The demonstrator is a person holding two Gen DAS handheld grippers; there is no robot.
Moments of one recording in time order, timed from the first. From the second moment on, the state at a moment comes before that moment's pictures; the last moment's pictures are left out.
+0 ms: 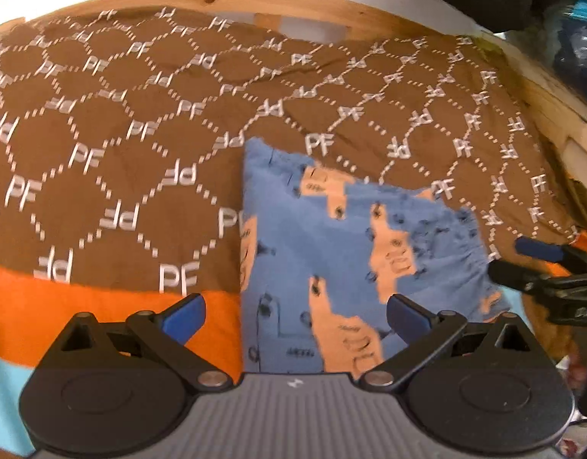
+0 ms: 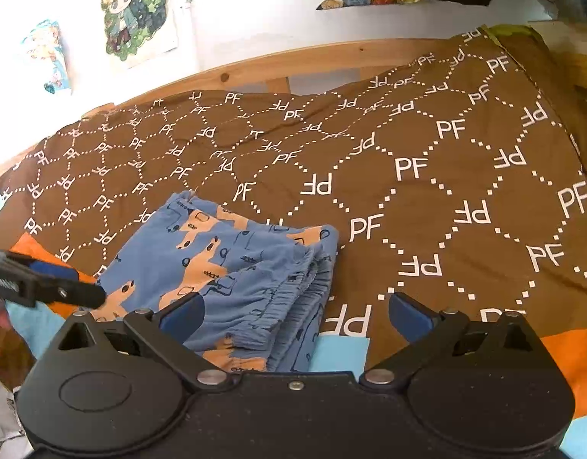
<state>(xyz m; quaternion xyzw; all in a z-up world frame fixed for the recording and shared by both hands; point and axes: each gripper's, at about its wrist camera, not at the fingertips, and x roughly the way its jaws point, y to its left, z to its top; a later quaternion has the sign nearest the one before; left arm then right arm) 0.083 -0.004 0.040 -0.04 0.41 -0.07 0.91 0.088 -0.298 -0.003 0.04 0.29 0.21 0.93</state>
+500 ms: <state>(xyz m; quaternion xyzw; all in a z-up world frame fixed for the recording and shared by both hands) 0.091 0.032 -0.006 -0.18 0.39 -0.11 0.90 0.145 -0.313 -0.012 0.11 0.29 0.32 0.90</state>
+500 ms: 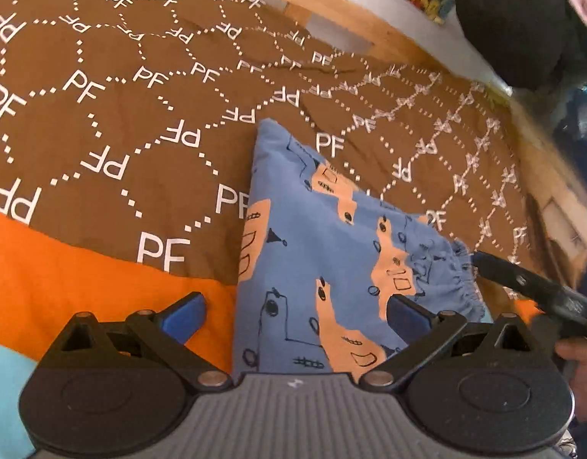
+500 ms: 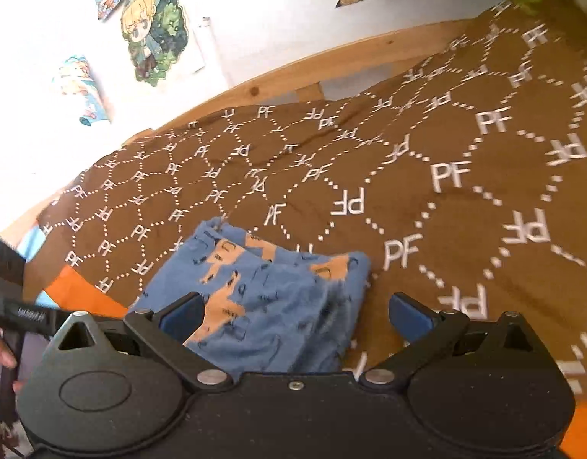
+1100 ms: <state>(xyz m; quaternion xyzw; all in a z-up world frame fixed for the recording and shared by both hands) 0.095 0.032 -0.005 -0.16 0.39 -0.13 0.90 0.200 -0.307 -0.038 0.13 0.31 0.32 0.88</state>
